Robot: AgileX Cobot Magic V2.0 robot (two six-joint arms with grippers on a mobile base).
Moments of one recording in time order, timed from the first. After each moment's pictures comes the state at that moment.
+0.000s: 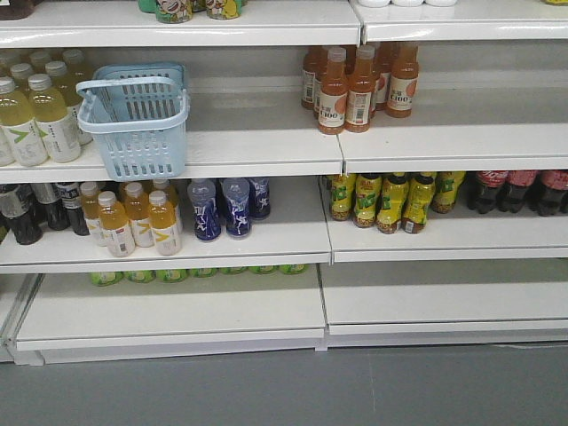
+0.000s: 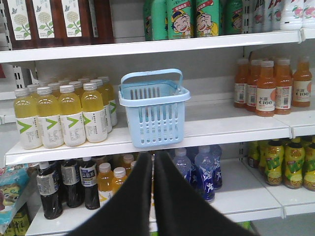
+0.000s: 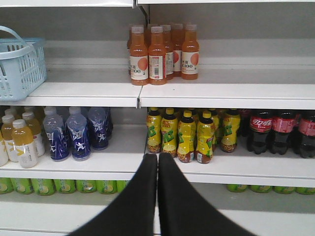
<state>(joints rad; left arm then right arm) -0.01 -0.01 0.04 -0.02 0.02 -0.02 0.09 -0.01 0.03 -0.04 0.17 0.03</state>
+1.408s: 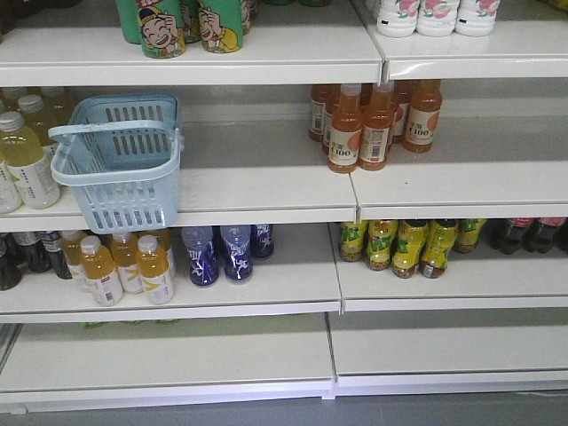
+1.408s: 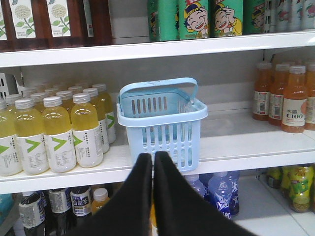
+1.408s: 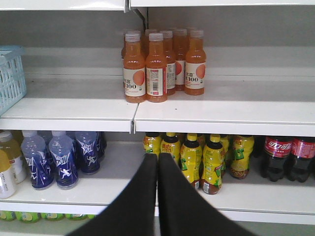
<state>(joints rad) -0.01 -0.01 0.04 -0.02 0.02 -0.02 0.09 -0.01 0.03 -0.04 0.17 0.03</state>
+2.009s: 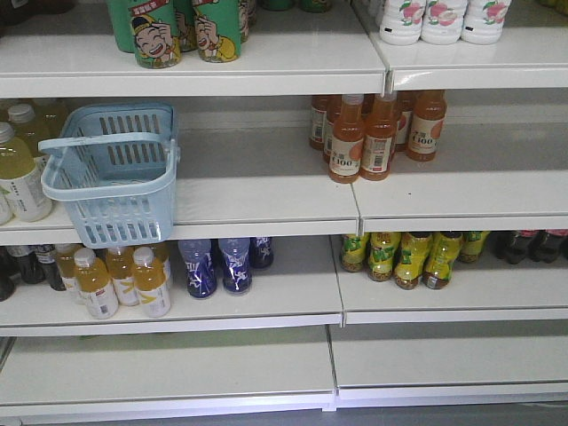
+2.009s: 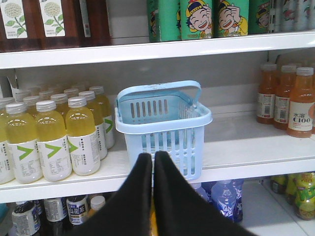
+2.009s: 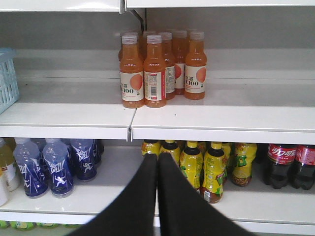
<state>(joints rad) -0.01 -0.01 0.04 -0.02 0.02 -0.02 0.09 -0.01 0.03 -0.04 0.17 0.03</state>
